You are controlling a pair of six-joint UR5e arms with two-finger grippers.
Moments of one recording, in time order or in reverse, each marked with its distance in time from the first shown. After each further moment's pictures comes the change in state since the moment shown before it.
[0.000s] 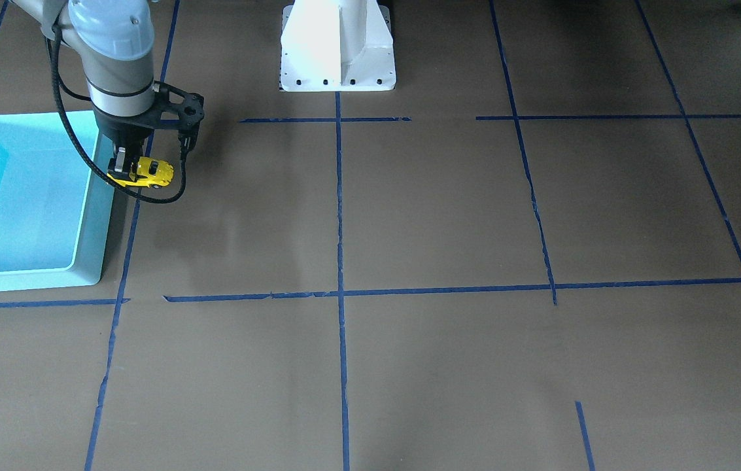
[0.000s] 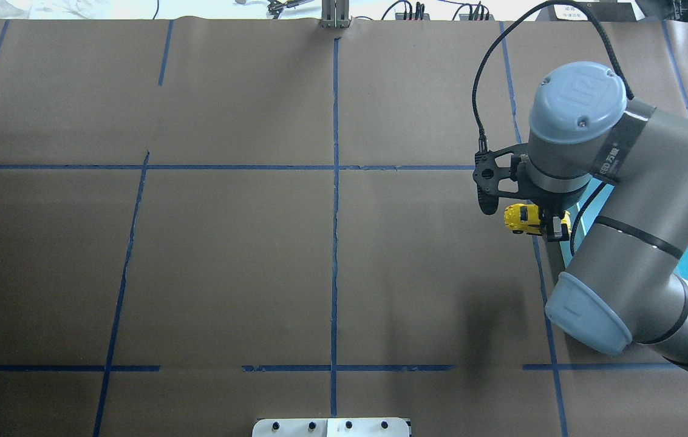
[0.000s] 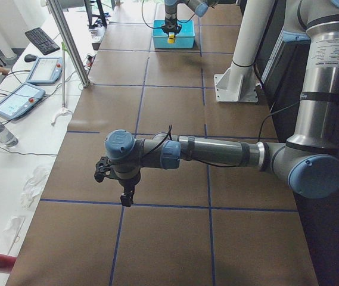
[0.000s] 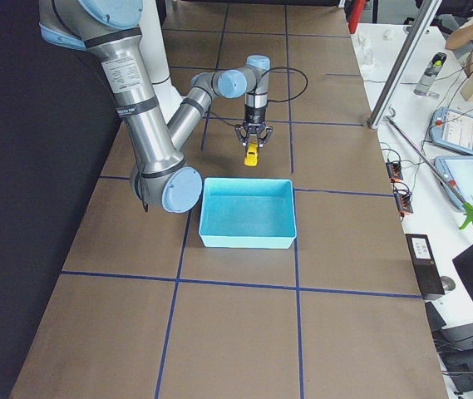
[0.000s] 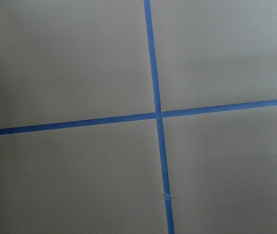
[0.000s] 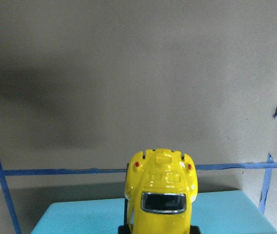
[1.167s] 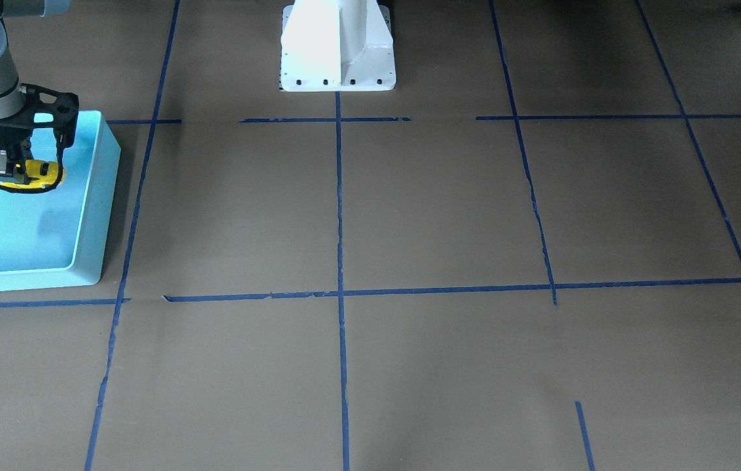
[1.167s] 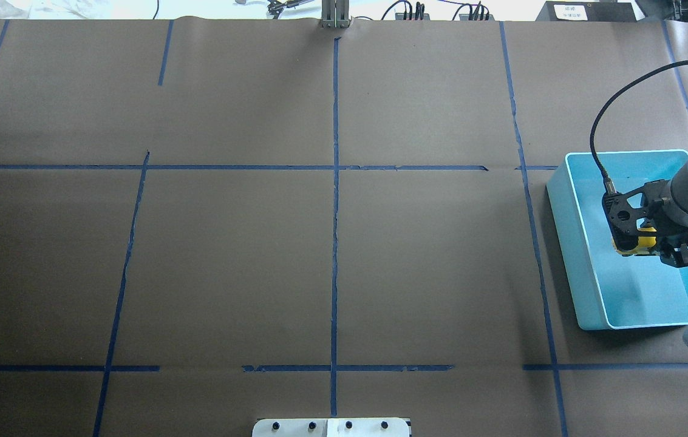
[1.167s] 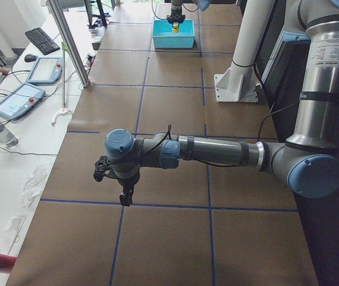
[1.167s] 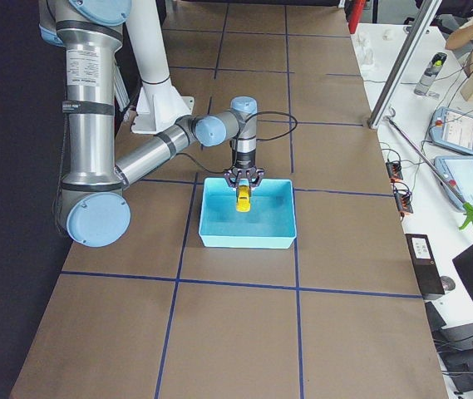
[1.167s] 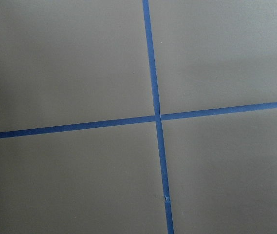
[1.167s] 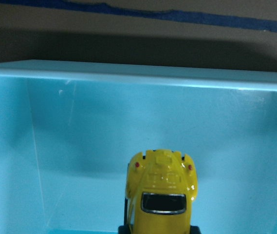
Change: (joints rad) left arm 0.000 -0.003 0.003 -0.002 0.000 0.000; right arm 0.092 -0.478 0.002 0.449 -0.005 -0.213
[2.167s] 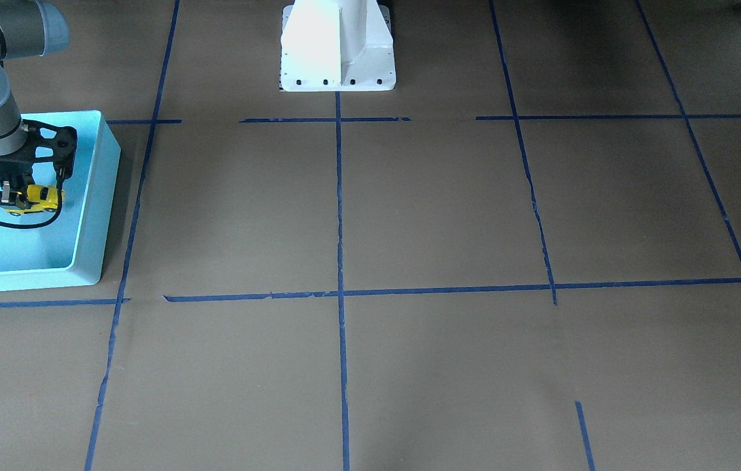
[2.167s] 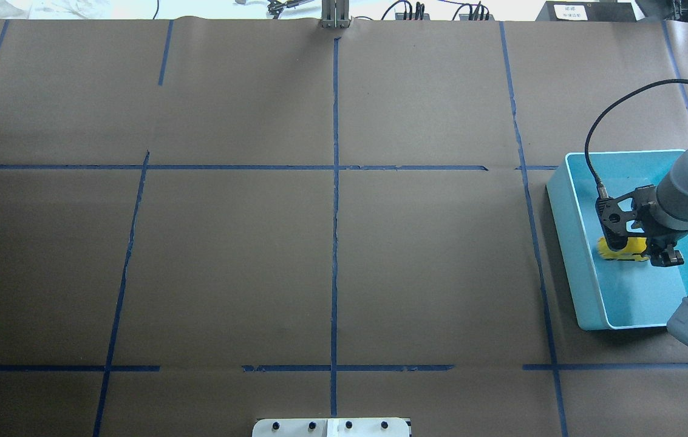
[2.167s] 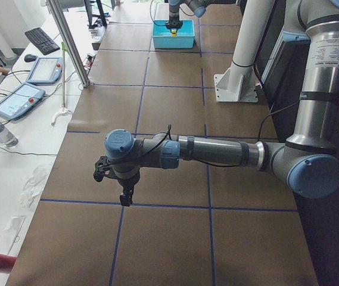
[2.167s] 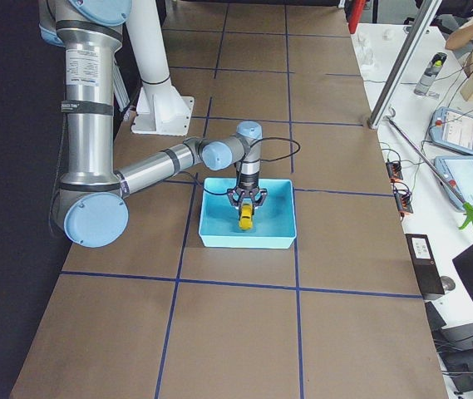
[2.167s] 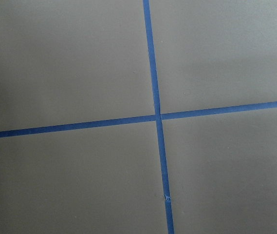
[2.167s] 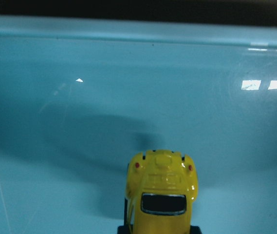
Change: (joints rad) left arm 0.000 0.000 0.000 0.000 0.000 0.000; right arm -0.002 0.007 -0.146 0.141 0.024 0.010
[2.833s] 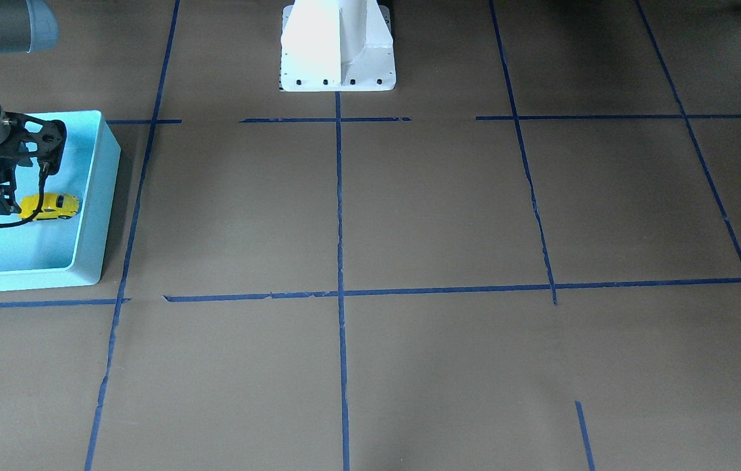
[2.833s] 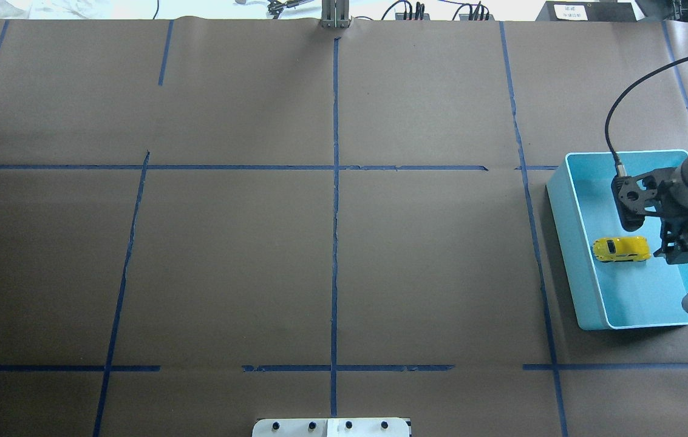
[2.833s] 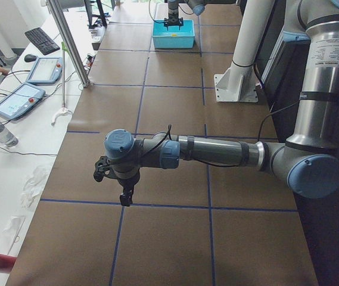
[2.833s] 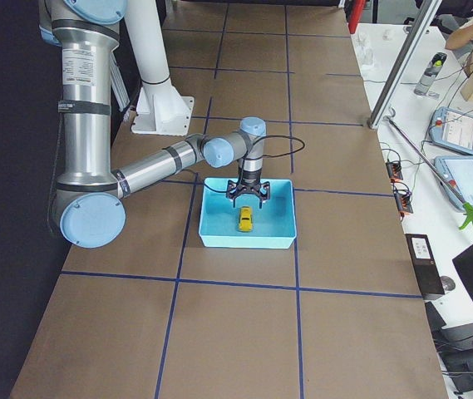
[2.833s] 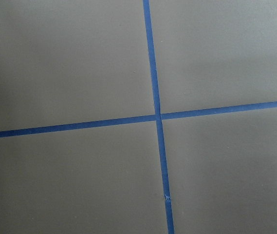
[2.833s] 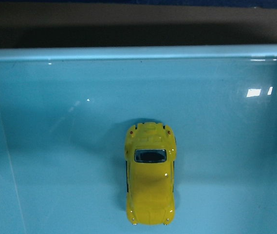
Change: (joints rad) left arm 0.000 0.000 0.000 0.000 0.000 -0.001; right arm 0.123 0.026 0.037 -0.078 0.118 -0.003
